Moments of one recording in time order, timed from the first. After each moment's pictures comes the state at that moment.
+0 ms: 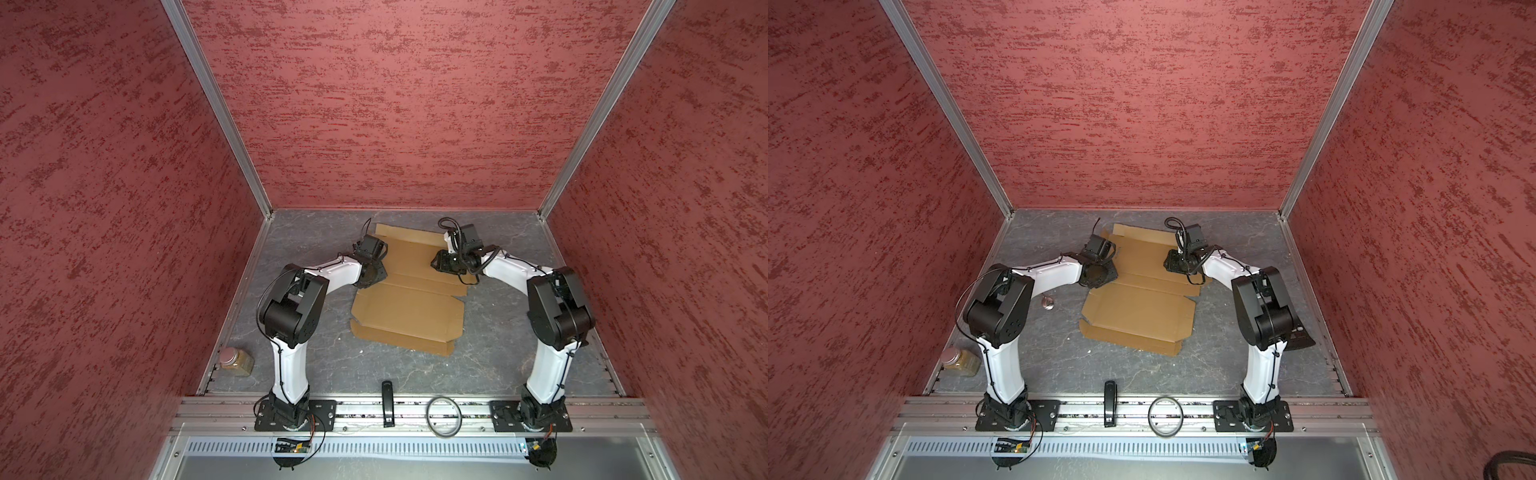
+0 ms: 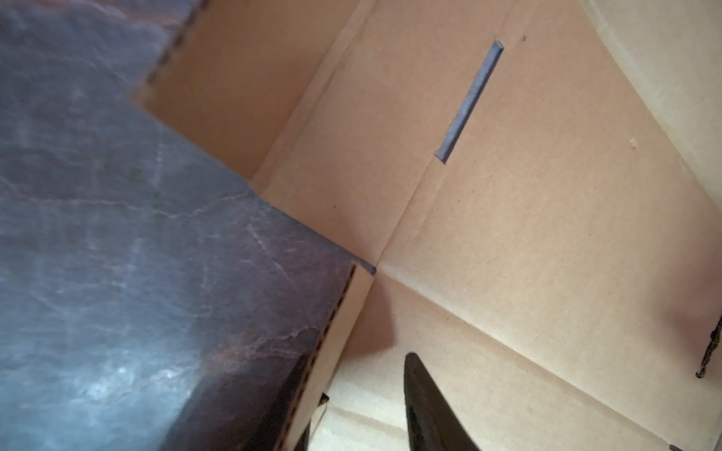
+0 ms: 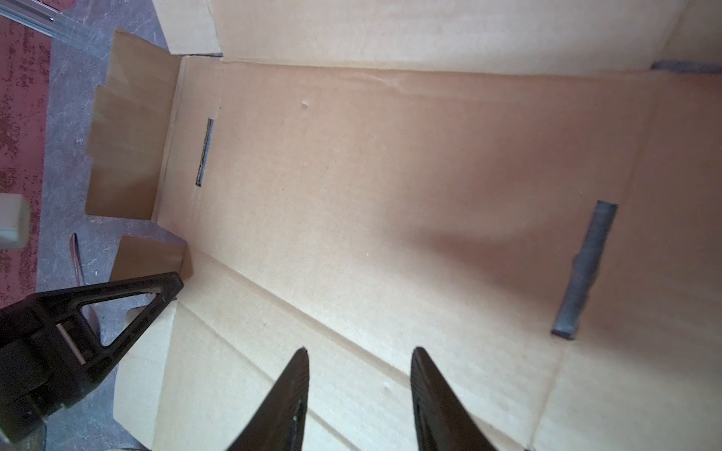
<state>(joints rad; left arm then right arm) -0.44 1.94 1.24 -0.36 -0.06 -0.83 0.33 1.92 1.29 -0.30 -0.30 0.48</state>
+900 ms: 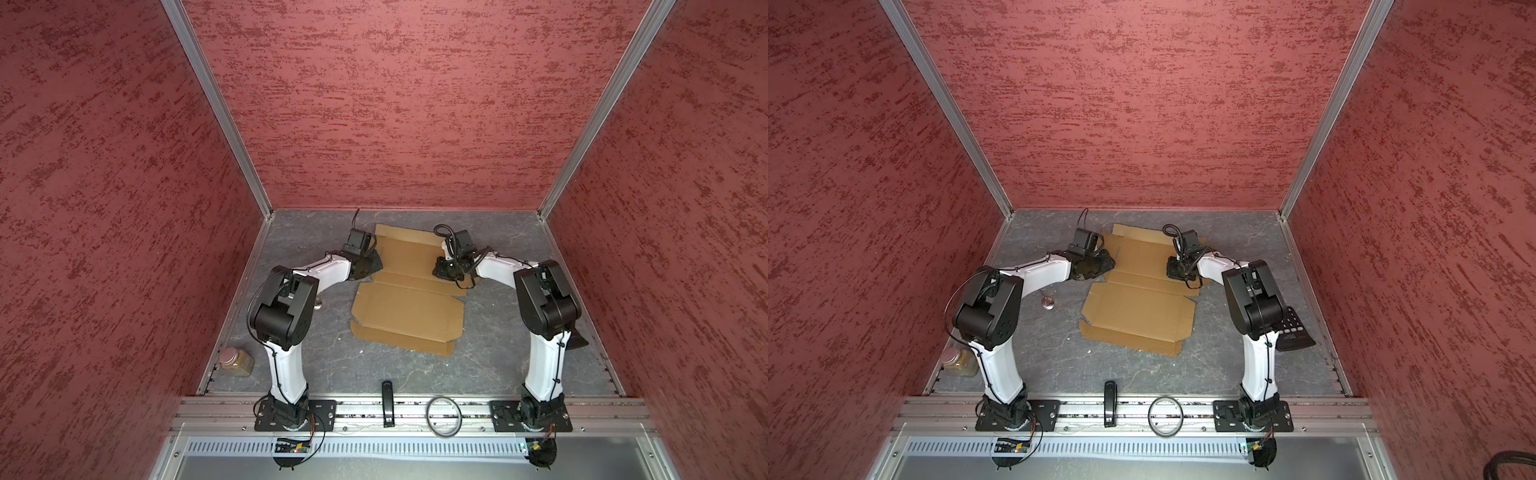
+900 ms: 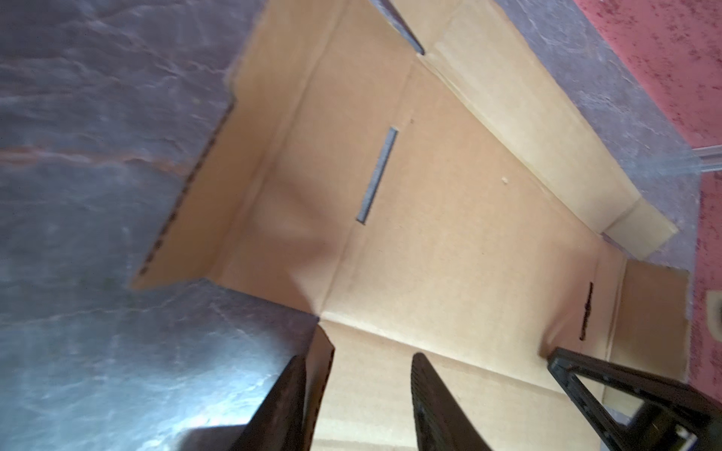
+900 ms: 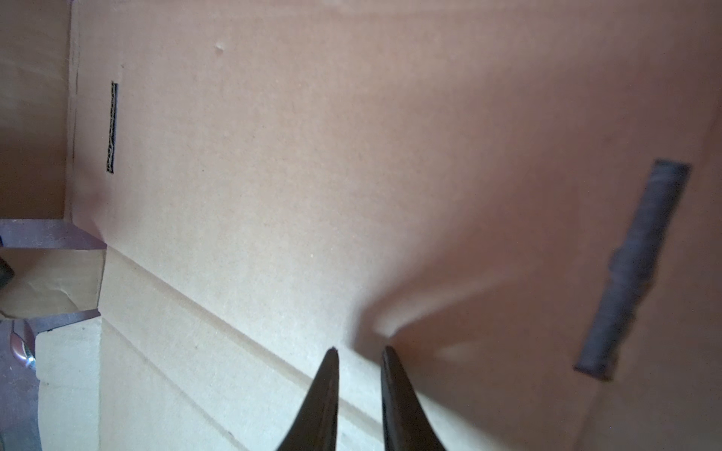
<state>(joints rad) -0.37 1.90 1.21 -0.21 0.12 -0.72 0.33 2.03 1.31 -0.30 -0.28 0.49</state>
